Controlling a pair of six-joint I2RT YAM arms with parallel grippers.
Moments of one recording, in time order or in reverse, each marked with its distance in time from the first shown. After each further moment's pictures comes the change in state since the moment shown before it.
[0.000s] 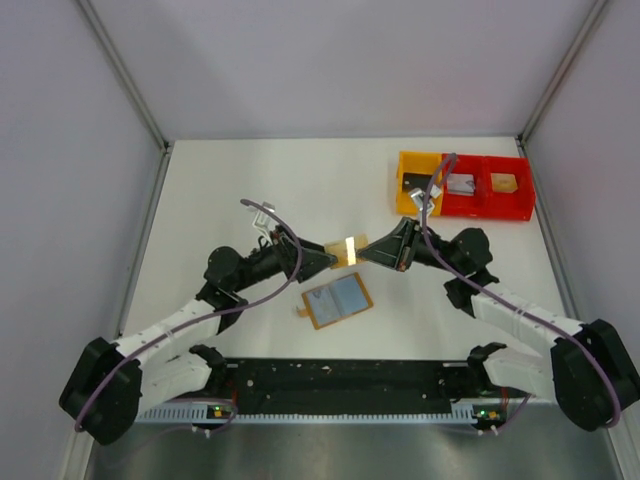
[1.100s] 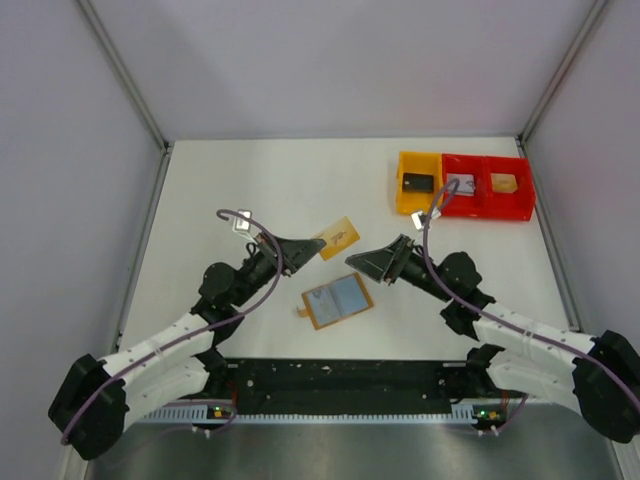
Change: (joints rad) left arm -0.072 -0.114 -0.068 -0.002 -0.373 -0.301; right arm 0.215 -0.126 -0.109 -0.121 0.459 -0.010
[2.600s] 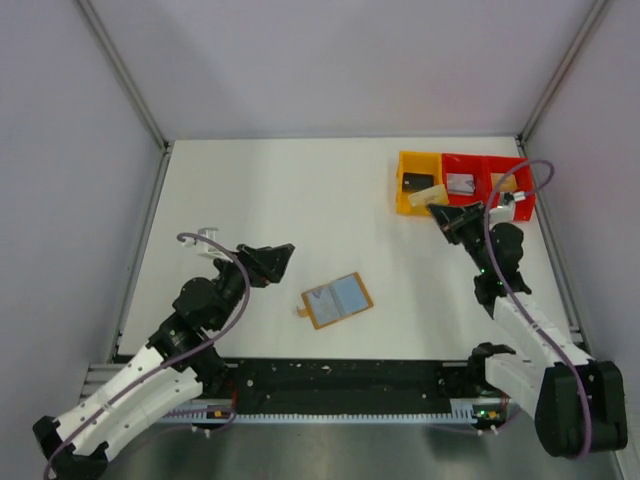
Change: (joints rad) left arm -0.106 -0.438 0.066 -0.701 -0.481 0.408; right arm -0.522 -0.035 0.036 -0.188 0.131 0.055
